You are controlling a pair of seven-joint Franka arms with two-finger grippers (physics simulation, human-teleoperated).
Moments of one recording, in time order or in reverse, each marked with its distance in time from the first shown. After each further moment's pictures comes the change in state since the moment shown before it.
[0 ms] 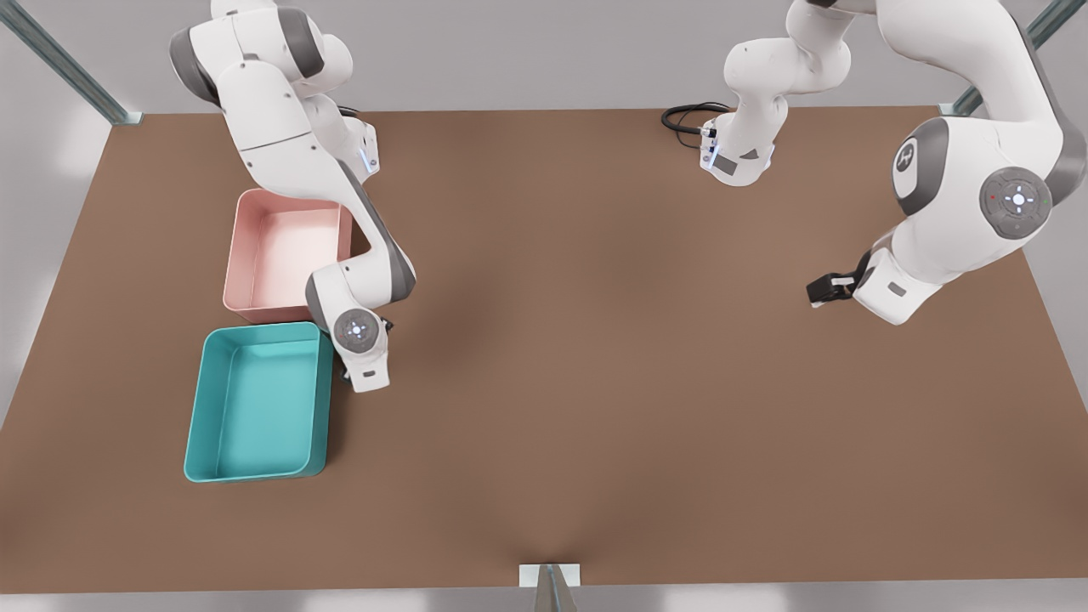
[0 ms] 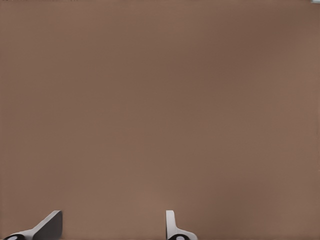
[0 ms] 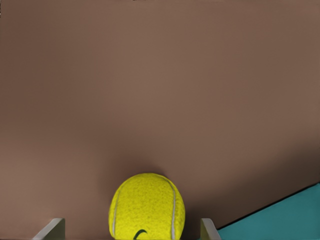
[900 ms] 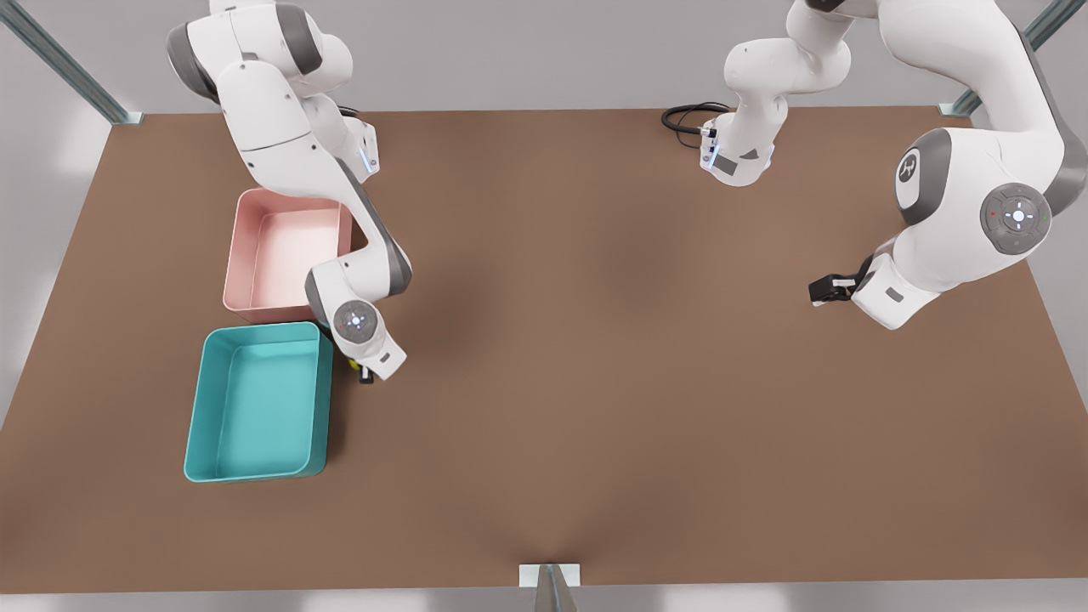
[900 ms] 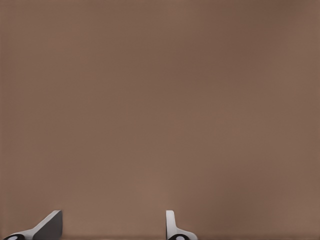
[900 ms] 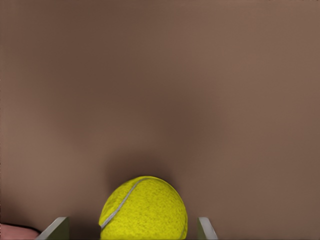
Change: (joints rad) left arm 0.007 0.019 0.002 0.002 0.005 -0.031 0.072; right arm 0.006 -0.025 -0.010 -0.094 -0.020 0.086 -0.564
